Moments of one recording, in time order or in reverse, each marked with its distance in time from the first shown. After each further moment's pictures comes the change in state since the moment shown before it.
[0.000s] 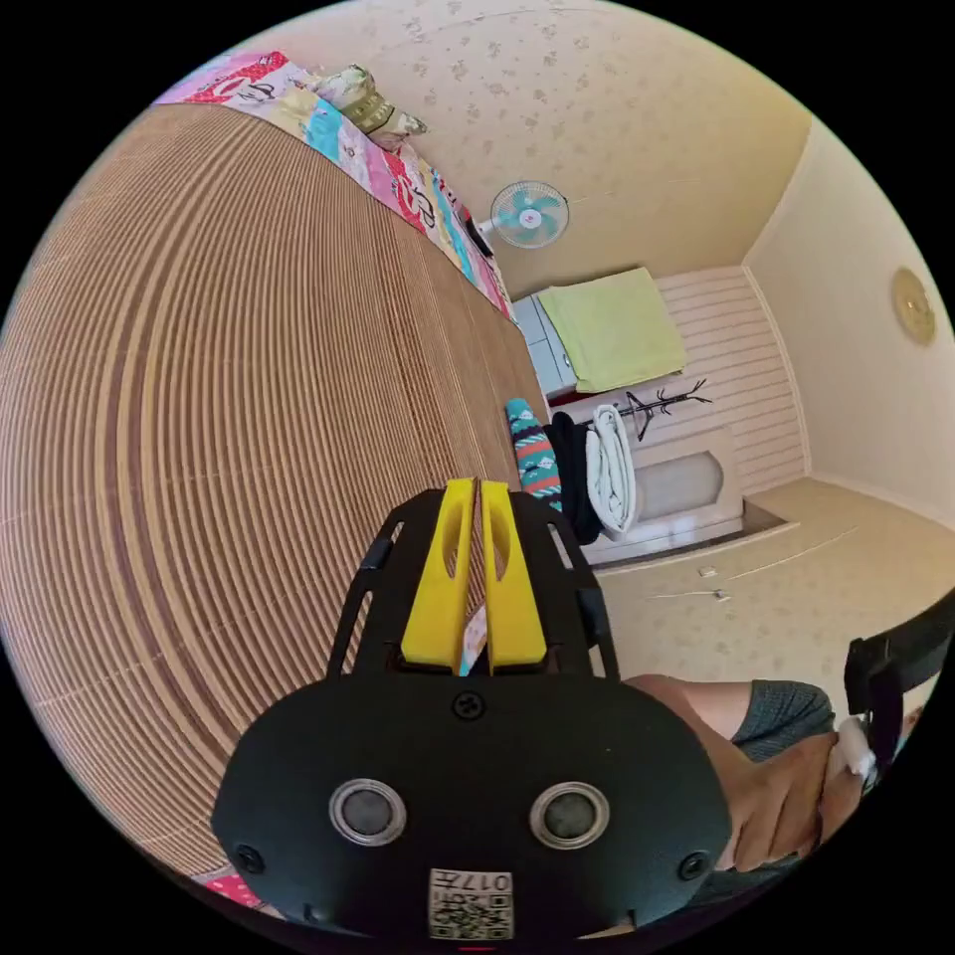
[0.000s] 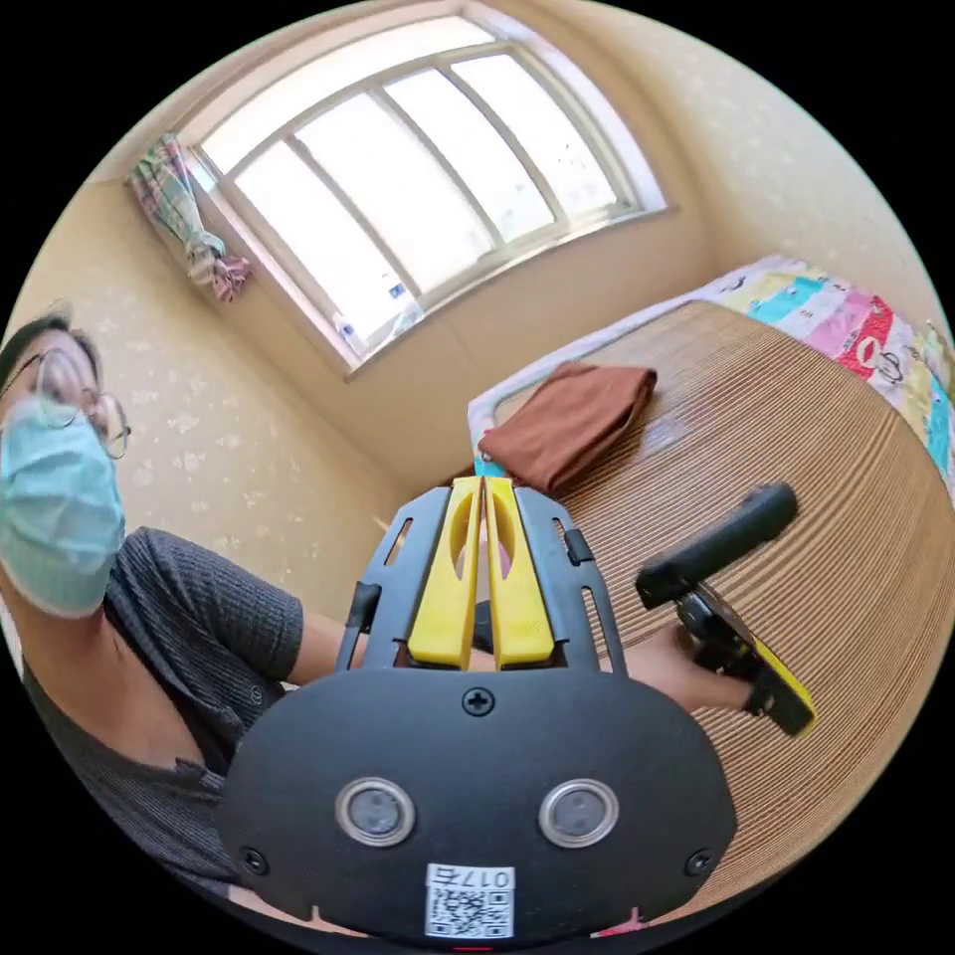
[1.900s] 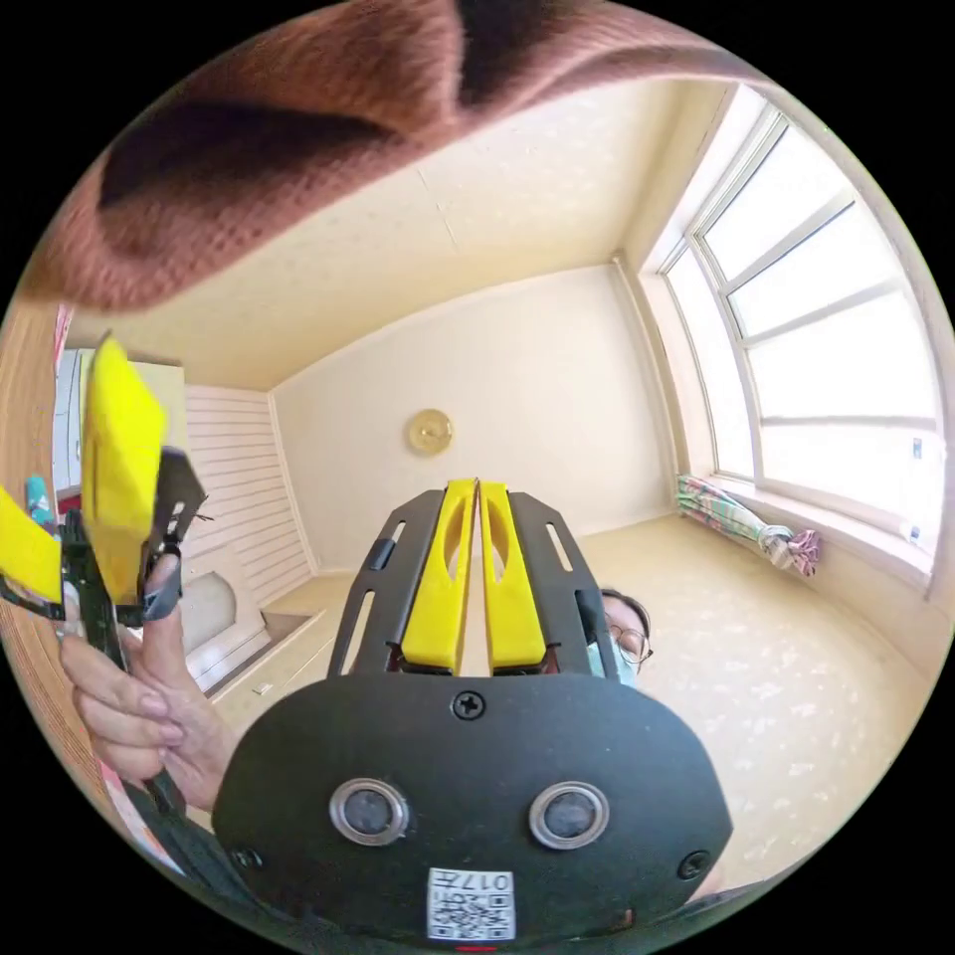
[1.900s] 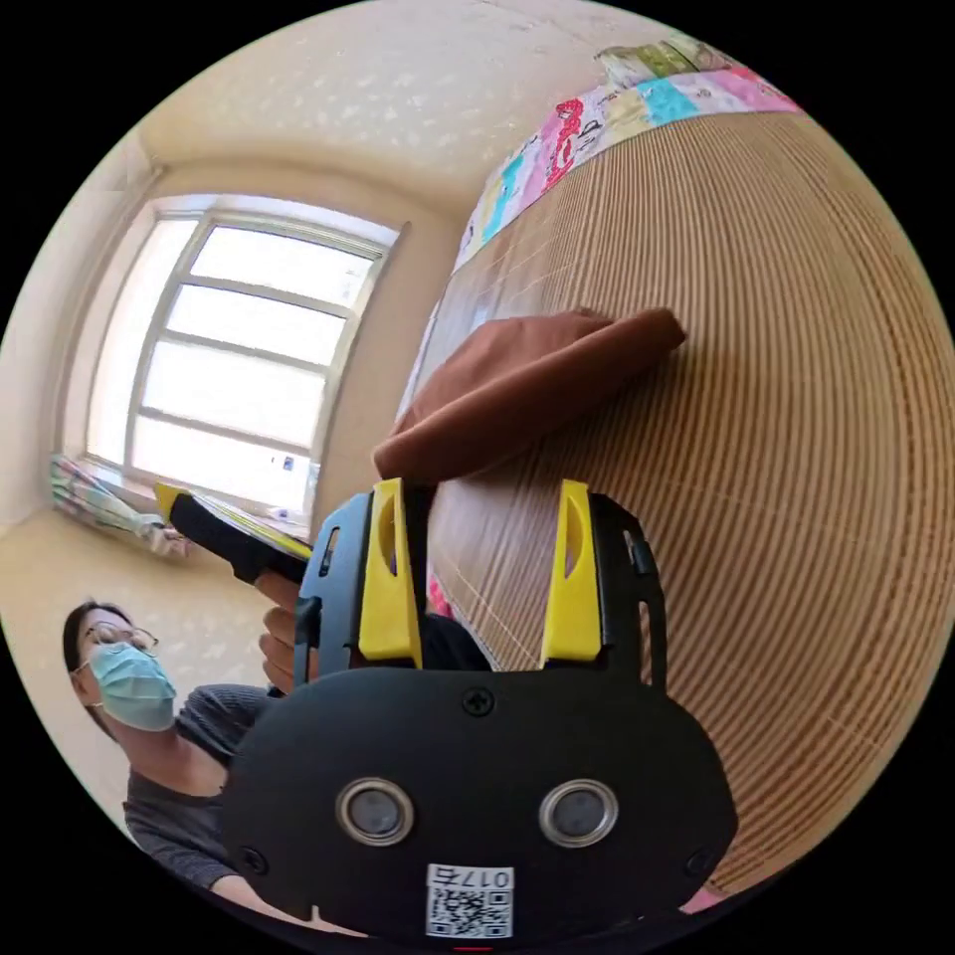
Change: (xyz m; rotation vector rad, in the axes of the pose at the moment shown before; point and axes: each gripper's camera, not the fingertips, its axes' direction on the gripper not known) left arm -0.003 0.026 -0.200 0.422 1.611 0.157; right arm 0.349 0.241 -0.195 0.385 -0.266 0.689
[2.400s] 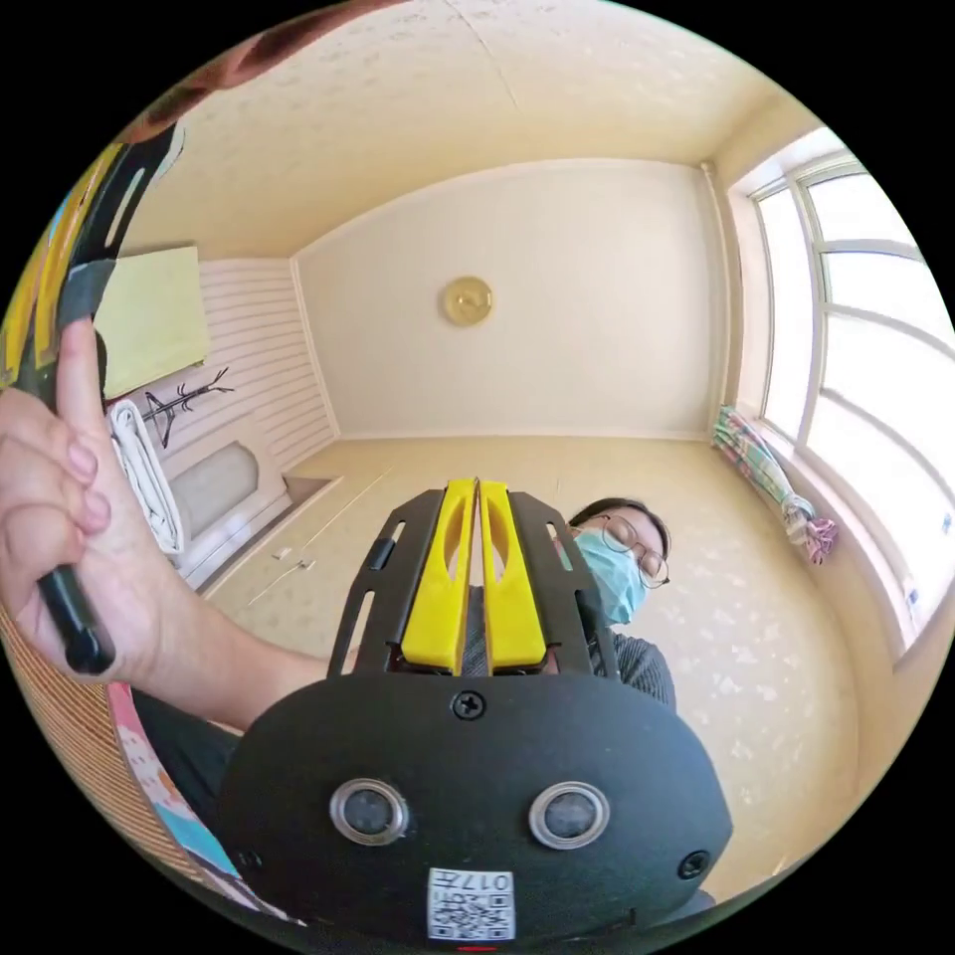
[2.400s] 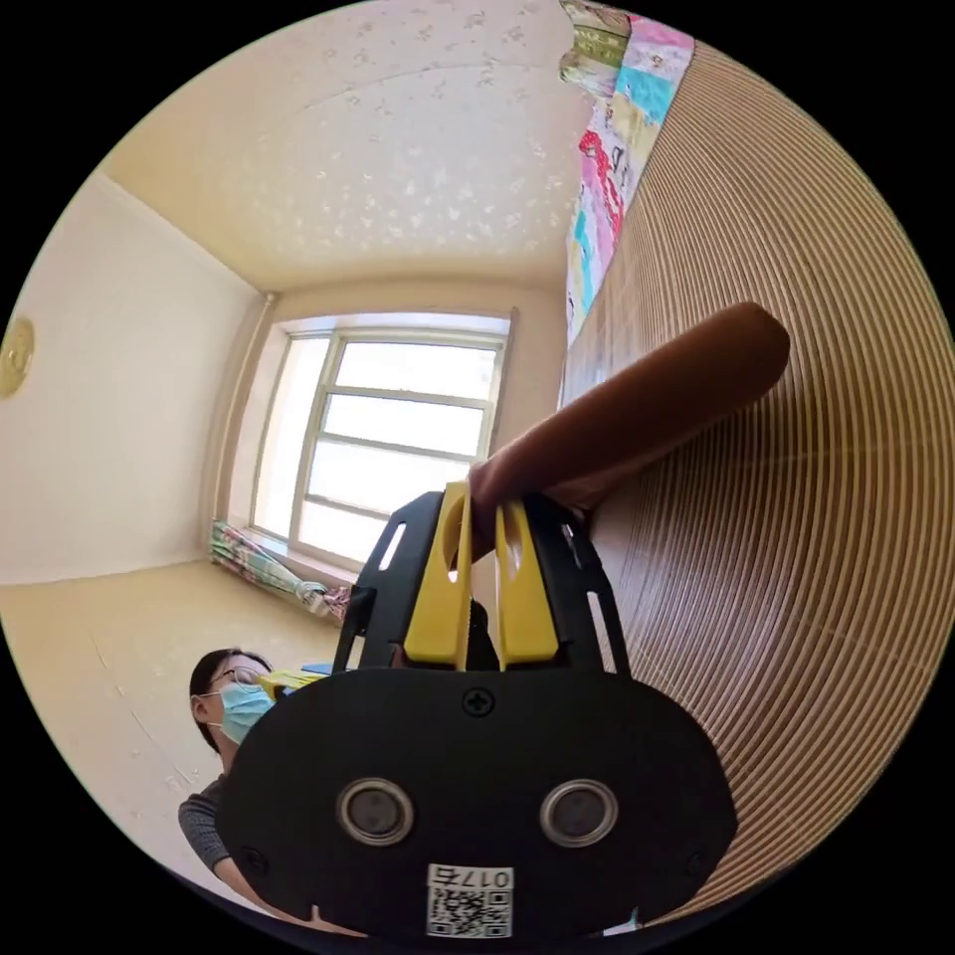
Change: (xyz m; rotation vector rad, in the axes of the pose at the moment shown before) left arm -0.086 0.103 0.101 -0.484 -0.094 -0.152; right arm -0.001 -0.025 -0.076 0.283 -0.422 -0.002
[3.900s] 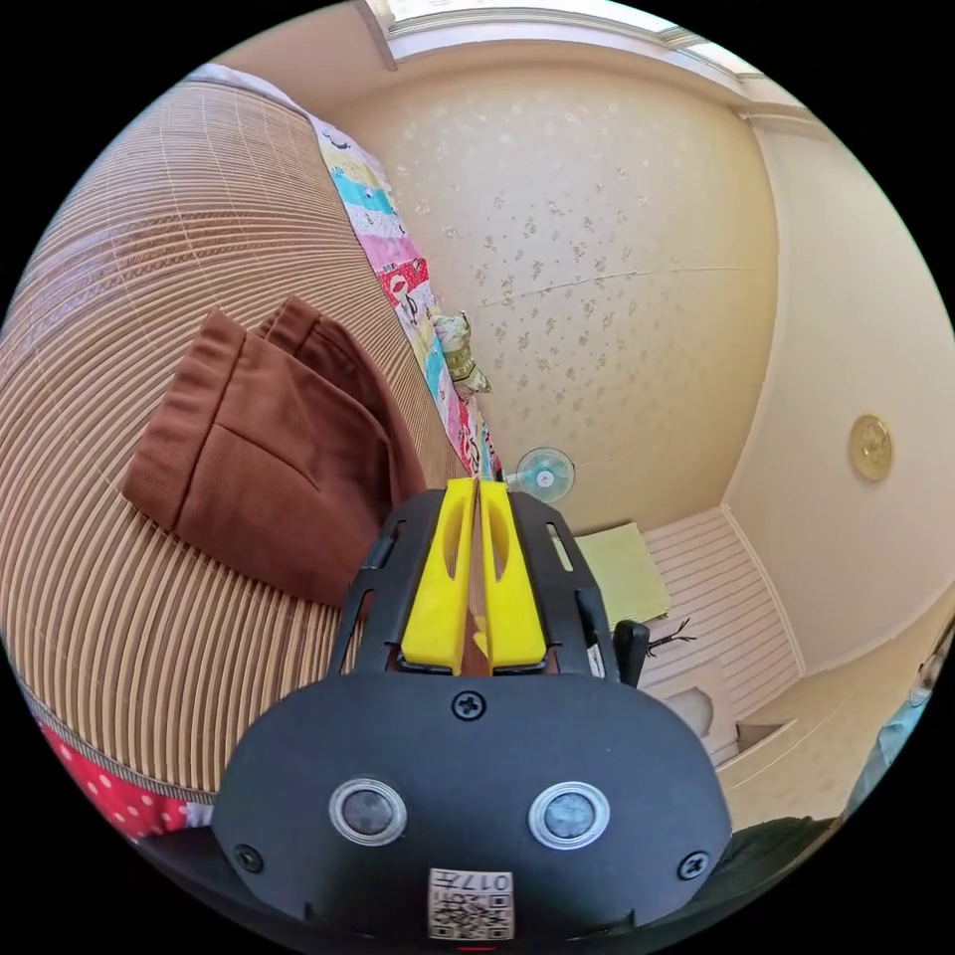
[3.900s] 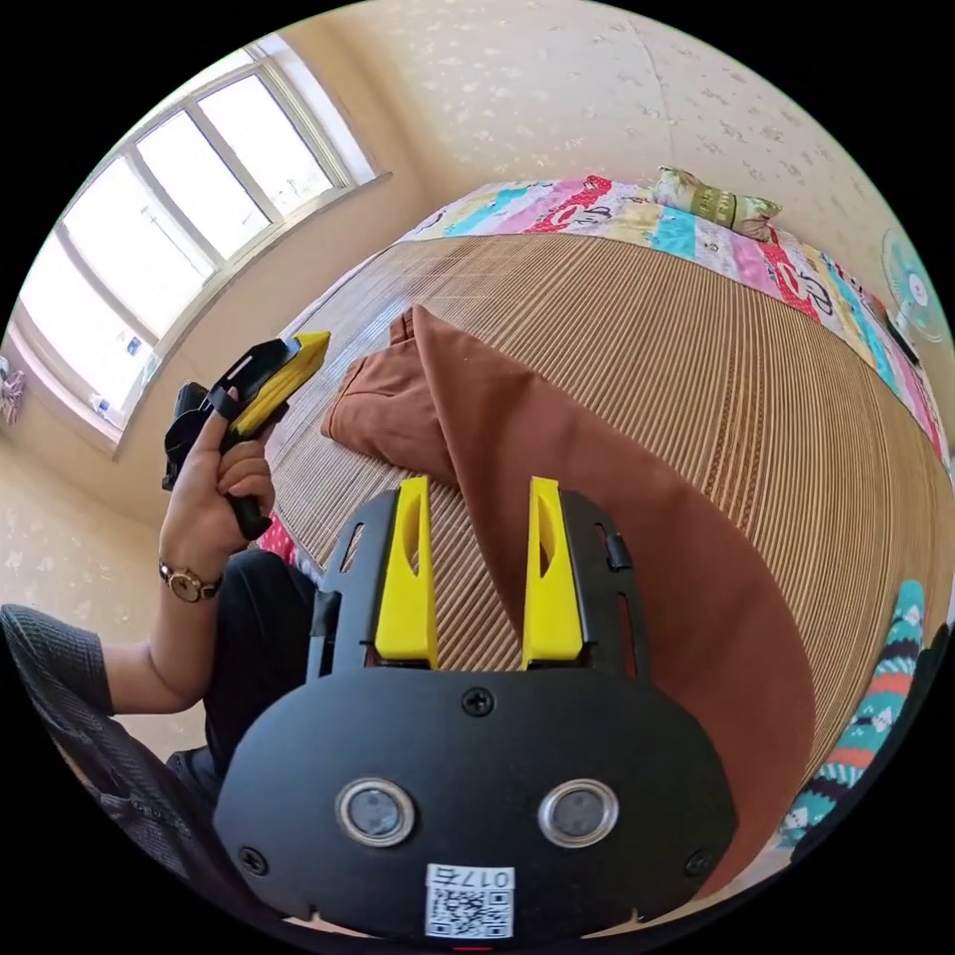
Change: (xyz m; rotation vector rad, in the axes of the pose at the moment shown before) left arm -0.012 0.045 0.057 0.838 -1.556 0.061; right arm -0.105 0.163 0.196 -0.387 1.186 -0.491
